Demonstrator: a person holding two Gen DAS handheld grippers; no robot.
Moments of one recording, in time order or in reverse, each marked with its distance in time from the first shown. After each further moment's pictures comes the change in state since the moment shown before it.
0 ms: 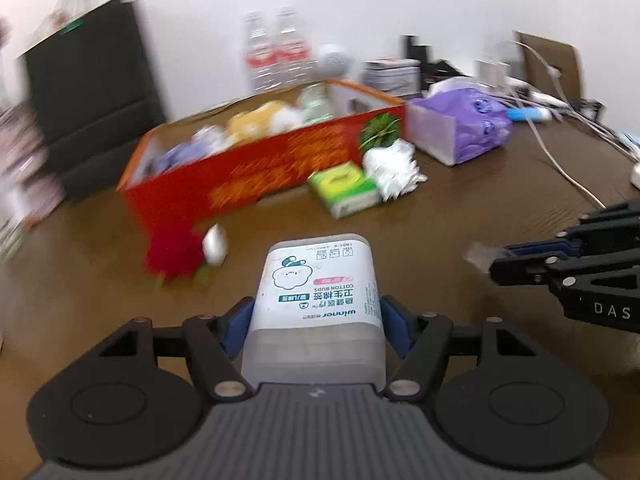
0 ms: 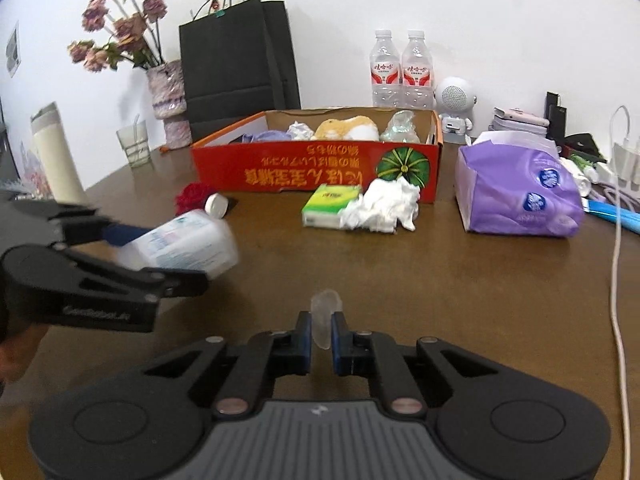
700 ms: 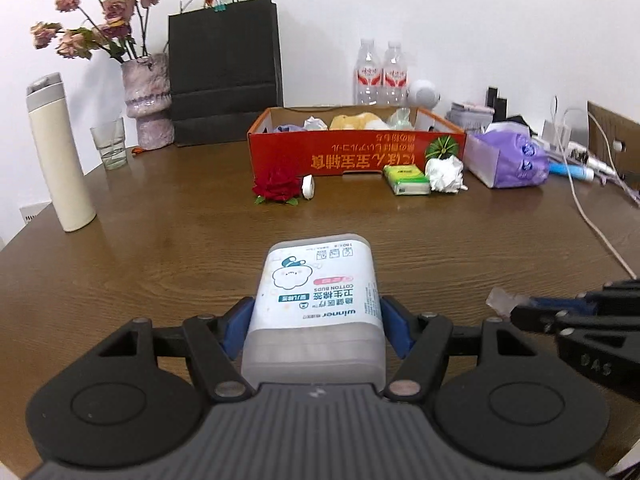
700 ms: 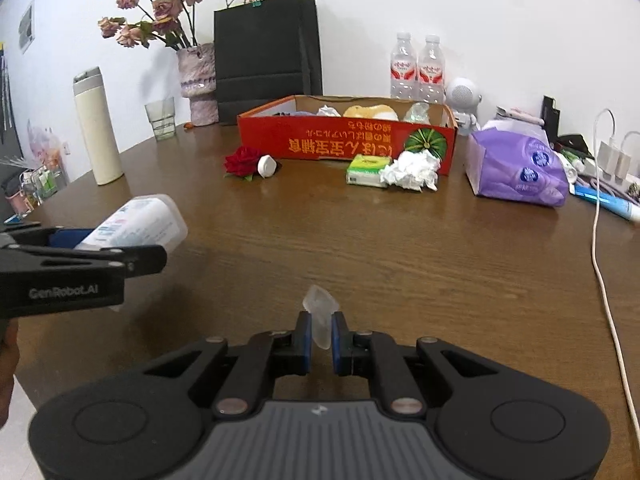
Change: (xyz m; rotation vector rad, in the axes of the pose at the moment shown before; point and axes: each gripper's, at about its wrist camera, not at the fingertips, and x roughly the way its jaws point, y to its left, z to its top) left arm -0.095 -0.007 -0.069 -0.249 -0.093 0.167; right arm -0.056 0.050 -0.052 -0.035 0.010 -0.021
